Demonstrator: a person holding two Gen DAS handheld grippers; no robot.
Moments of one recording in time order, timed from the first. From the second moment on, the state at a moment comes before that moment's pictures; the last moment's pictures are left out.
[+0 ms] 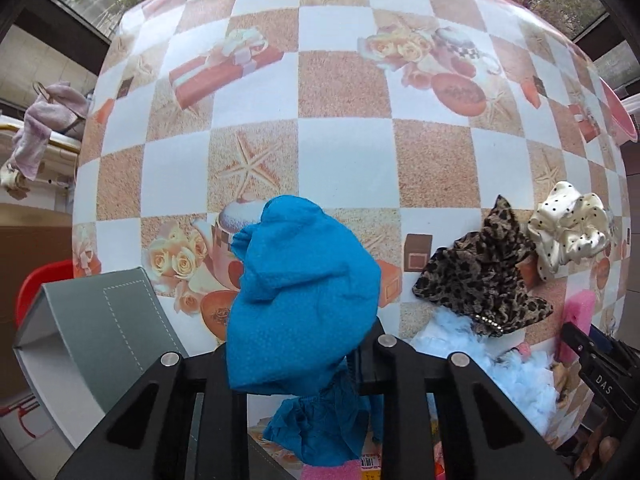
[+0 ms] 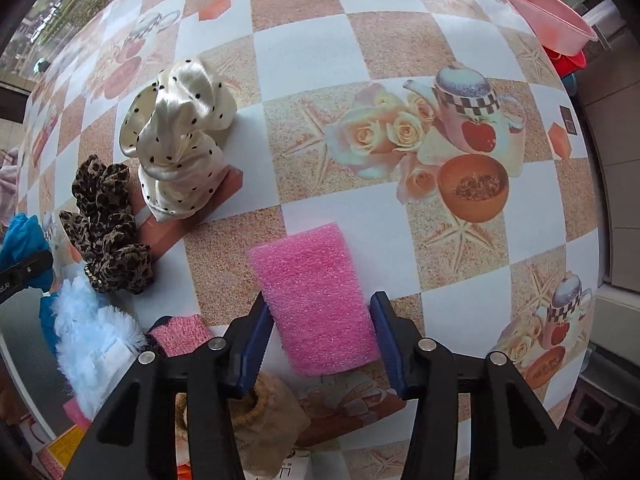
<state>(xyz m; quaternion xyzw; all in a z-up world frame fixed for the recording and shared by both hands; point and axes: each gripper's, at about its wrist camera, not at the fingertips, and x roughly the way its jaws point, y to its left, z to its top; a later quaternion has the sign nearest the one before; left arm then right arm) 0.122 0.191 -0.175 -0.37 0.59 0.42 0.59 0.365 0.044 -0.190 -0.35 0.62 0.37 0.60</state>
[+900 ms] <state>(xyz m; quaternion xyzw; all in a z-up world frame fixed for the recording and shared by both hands) 0.178 0.051 -0.038 -0.31 0.57 0.29 0.70 0.392 -0.059 -0.069 -0.23 0.65 0.35 0.64</state>
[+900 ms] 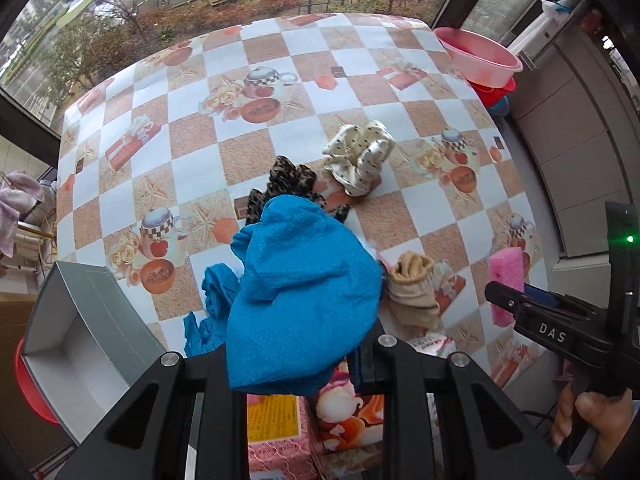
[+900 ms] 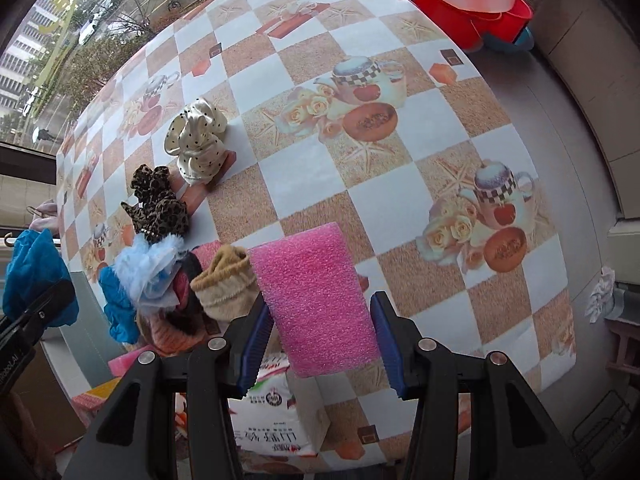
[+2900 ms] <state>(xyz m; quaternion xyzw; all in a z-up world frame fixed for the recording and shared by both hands) -0.099 0.002 -0.009 -0.39 0.48 0.44 0.66 0.121 -0.082 0.030 -0.31 0.55 0.54 0.56</state>
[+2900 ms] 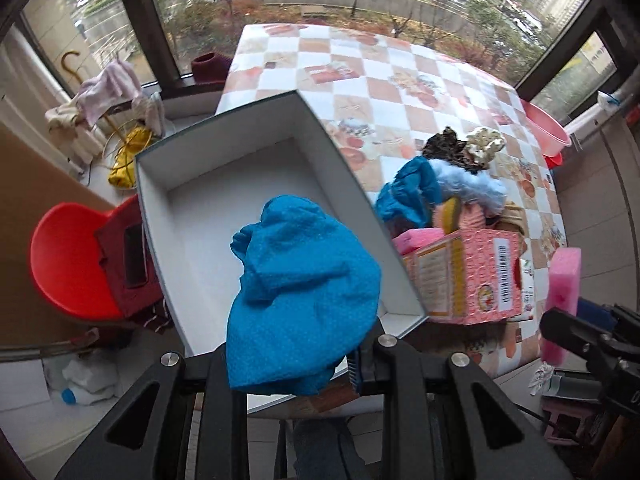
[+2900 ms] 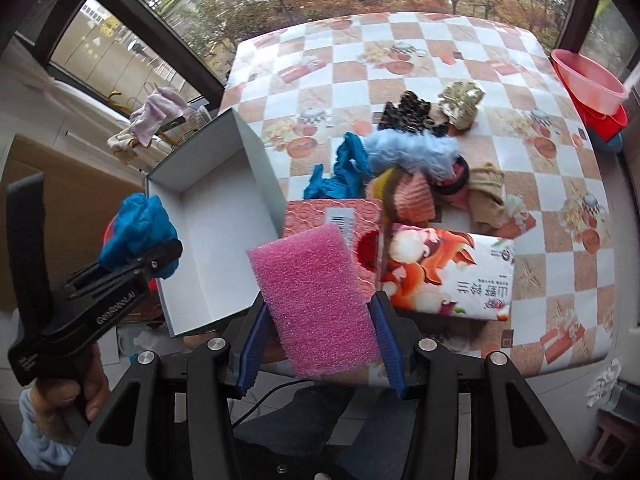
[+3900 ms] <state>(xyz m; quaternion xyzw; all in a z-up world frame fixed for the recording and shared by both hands) -0.136 -0.002 -0.040 -0.41 0.50 0.45 0.62 0.028 -0.029 -0.004 -0.39 0.54 0.57 0.48</state>
